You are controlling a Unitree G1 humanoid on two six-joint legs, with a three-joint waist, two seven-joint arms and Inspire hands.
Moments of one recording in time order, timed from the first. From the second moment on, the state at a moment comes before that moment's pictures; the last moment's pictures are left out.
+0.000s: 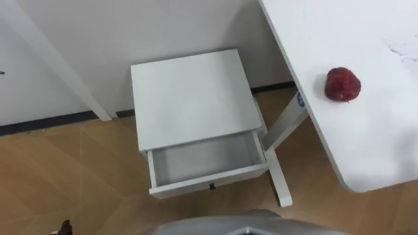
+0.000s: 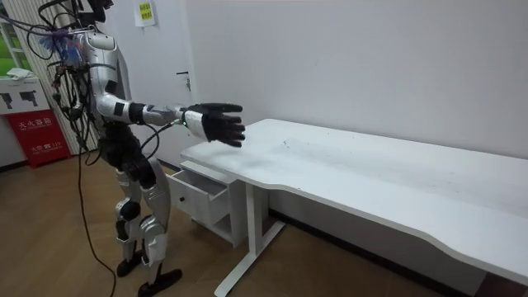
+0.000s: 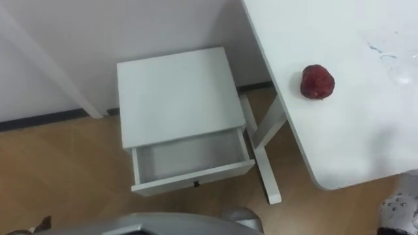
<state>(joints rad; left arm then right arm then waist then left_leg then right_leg) 0.28 0.26 0.22 1.12 0.13 -0.12 0.18 0.17 -0.33 -0.60 0.16 0.58 -0.29 -0.72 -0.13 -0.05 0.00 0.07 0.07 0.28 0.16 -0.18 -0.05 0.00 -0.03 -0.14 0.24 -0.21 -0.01</state>
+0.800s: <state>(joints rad) 0.27 0.27 0.14 1.12 0.15 -0.12 0.16 0.18 -0.35 -0.32 0.06 0.34 -0.28 -0.47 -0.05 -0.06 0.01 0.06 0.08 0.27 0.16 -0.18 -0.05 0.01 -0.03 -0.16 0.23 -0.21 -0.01</state>
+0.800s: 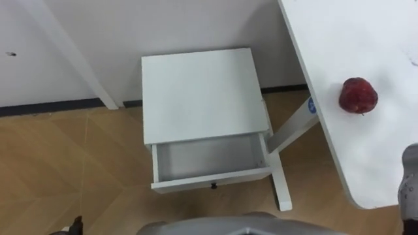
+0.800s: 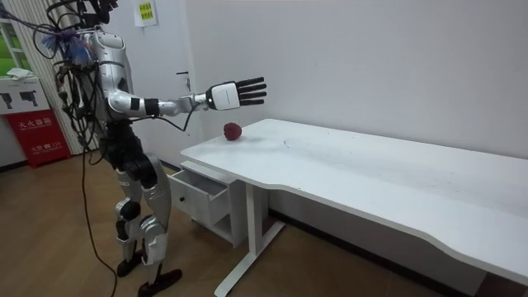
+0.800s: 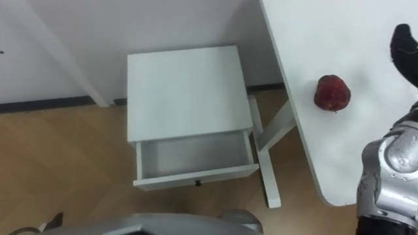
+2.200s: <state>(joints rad) 0.26 0.27 0.08 1.12 0.17 -0.09 0.14 0.21 -0.34 -0.18 0.27 0.11 -0.20 -0.08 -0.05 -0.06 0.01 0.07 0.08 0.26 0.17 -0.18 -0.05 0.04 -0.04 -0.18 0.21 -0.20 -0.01</state>
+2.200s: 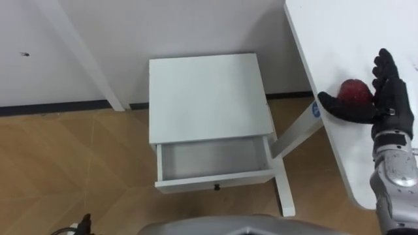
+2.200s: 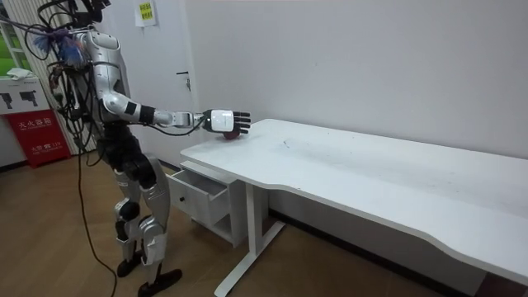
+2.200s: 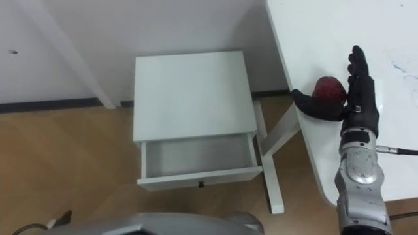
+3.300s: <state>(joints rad) 0.28 0.27 0.12 1.12 0.28 -0.07 0.09 0.12 -0.35 -0.27 0.46 0.05 -0.21 -0.12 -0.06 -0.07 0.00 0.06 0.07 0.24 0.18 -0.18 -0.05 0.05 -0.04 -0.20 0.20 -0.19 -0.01</state>
